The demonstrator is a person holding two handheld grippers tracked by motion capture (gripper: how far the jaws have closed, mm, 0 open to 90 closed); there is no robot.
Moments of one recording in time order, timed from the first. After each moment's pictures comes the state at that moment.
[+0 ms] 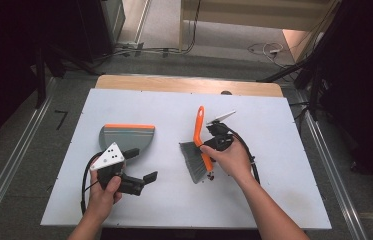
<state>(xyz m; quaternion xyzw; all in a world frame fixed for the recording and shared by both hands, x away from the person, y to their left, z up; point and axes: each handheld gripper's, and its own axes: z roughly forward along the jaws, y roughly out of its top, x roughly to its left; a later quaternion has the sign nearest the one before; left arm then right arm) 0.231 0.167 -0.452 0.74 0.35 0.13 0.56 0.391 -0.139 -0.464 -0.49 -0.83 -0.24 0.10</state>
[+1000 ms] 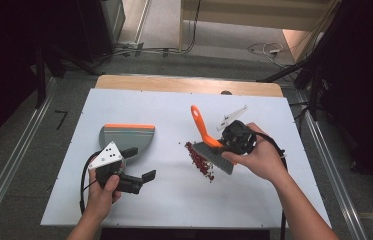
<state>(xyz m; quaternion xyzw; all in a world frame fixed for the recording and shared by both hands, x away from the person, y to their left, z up) 0.232 0.171 -0.452 0.73 0.36 0.13 0.56 0.340 -0.169 -0.384 -0.21 -0.95 -0.24 -0.05</state>
